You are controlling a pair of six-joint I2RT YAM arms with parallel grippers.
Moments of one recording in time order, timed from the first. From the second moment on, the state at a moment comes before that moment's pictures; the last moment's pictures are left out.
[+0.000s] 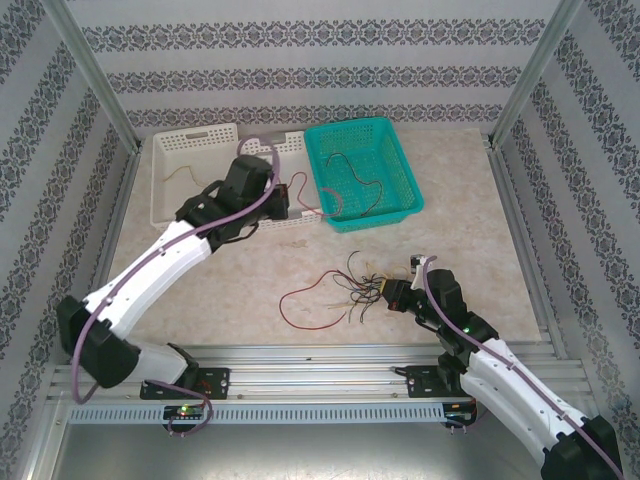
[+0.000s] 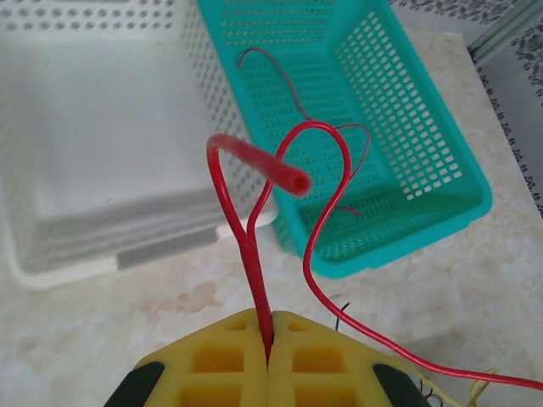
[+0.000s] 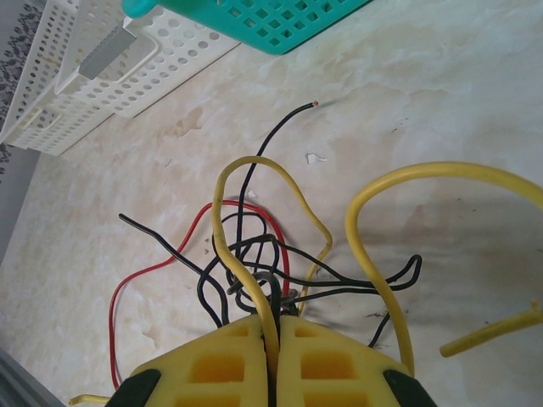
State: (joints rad) left arm -0.58 1.42 1.40 -0.65 -0.10 -0.53; right arm 0.46 0.55 0.18 -0.18 -0.22 0.71
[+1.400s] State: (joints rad) left arm -0.64 2.48 2.50 -0.92 -0.09 -0.45; right arm 0.46 0.36 0.16 -0.34 -0.23 0.71
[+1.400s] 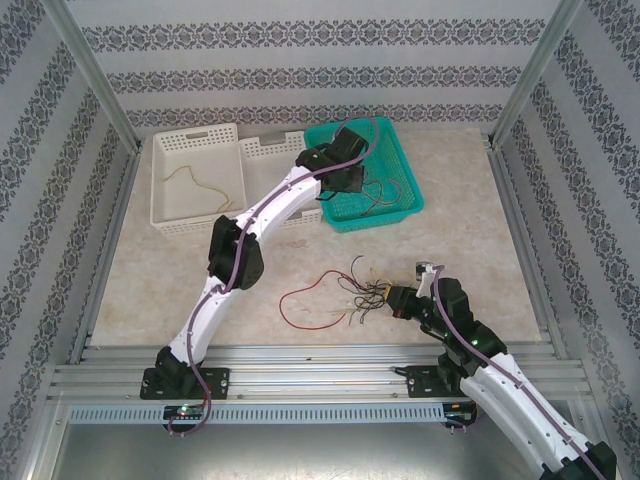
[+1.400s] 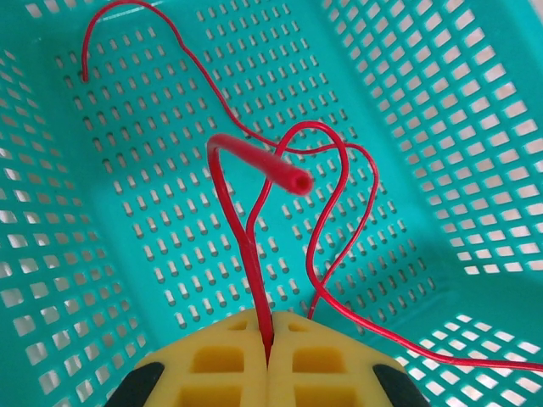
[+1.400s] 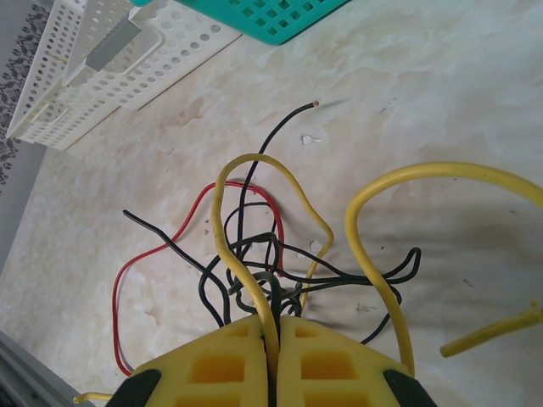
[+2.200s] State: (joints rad) left arm -0.65 2.52 2.59 -1.00 -0.07 -0.43; right arm 0.46 0.36 0.16 -0.34 -0.23 0.71
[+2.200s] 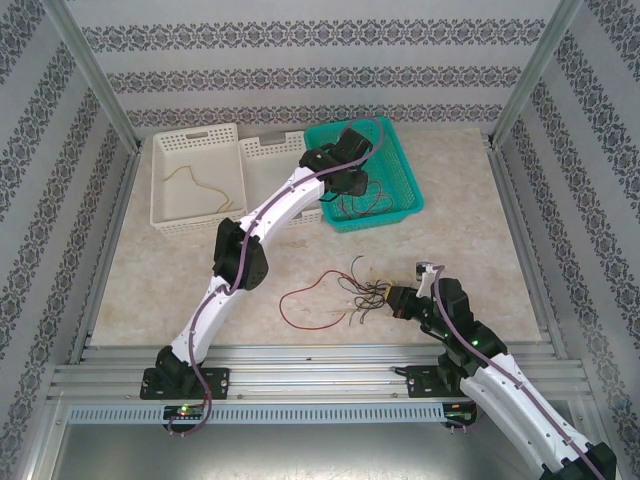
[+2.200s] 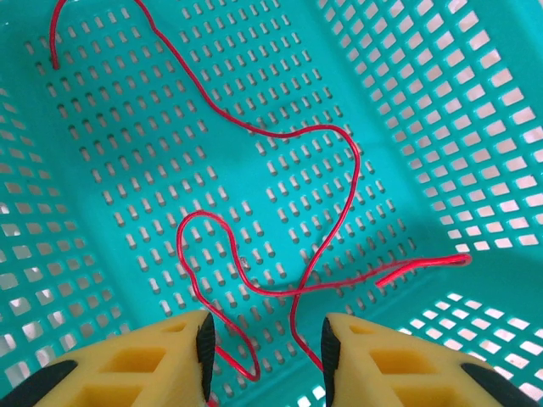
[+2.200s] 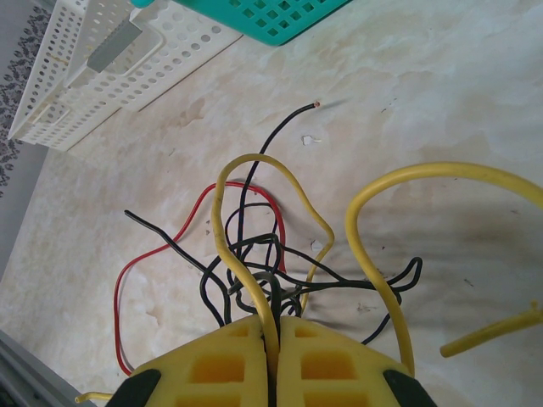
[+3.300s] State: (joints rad) left arm -0.79 1.40 1.02 -0.30 0.28 -0.59; right arm 0.46 0.36 0.17 -0.13 -0.40 0.73
